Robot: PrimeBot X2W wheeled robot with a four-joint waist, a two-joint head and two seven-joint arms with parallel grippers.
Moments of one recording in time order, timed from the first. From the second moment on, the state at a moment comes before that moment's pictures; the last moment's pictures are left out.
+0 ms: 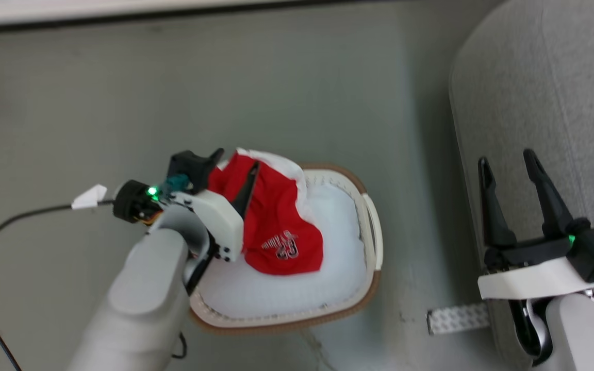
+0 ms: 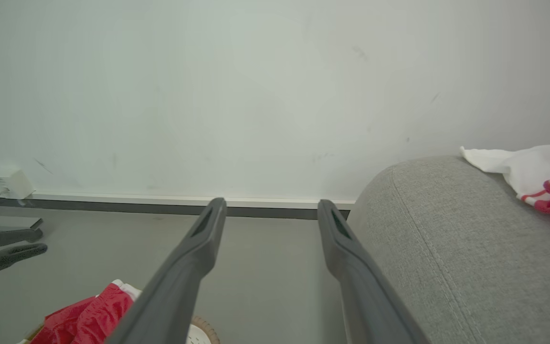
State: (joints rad) left arm -0.77 0.09 -0.35 0.79 -0.13 -0.12 -0.12; right arm -0.36 -0.05 0.09 0.18 0.20 0.13 -0.26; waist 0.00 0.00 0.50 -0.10
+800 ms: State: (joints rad) left arm -0.99 0.16 -0.38 1.13 -0.13 -0.10 -0.19; right arm -0.44 -0.05 0.12 0.13 0.23 0.13 -0.26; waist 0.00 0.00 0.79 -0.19
